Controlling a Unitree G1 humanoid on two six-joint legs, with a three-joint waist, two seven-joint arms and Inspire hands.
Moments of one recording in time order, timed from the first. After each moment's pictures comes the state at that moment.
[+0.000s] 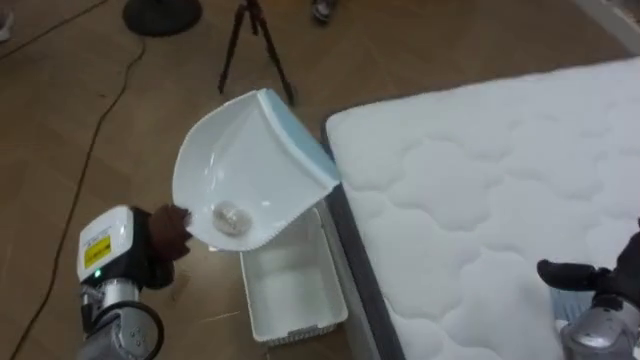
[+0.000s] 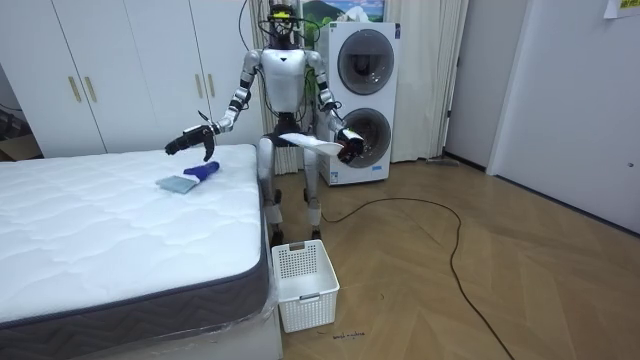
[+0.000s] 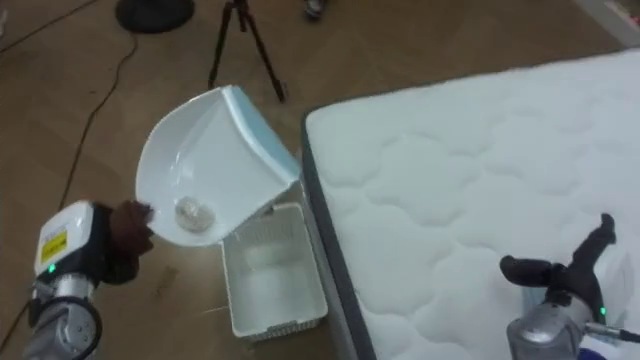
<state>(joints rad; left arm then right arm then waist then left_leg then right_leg) -0.03 0.34 -0.10 0.54 0.68 0.13 0.38 0.03 -0.39 -0.02 0.61 0.03 0.05 -0.70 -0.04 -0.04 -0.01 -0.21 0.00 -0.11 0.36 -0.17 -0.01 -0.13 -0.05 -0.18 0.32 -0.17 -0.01</state>
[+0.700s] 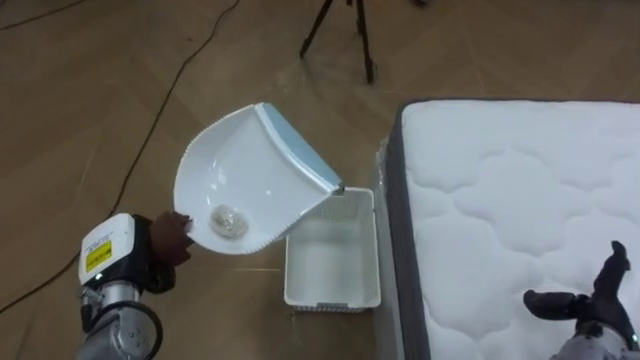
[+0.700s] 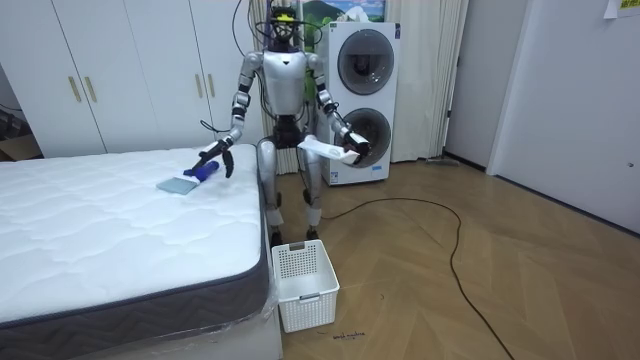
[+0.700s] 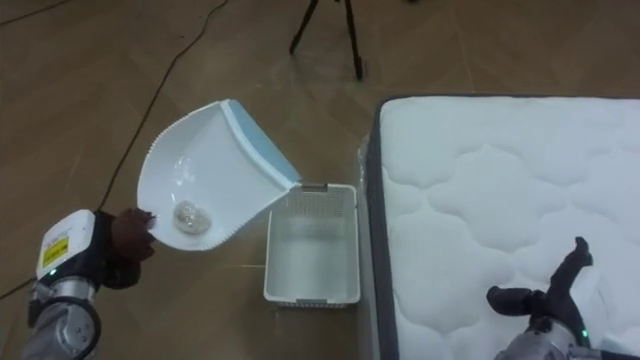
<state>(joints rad) -0.03 0.34 -0.13 0.55 0.68 0.13 0.35 0.07 -0.37 0.06 0.66 -0.12 0.05 -0.67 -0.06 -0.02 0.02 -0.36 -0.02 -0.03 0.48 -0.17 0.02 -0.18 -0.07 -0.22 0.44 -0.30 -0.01</state>
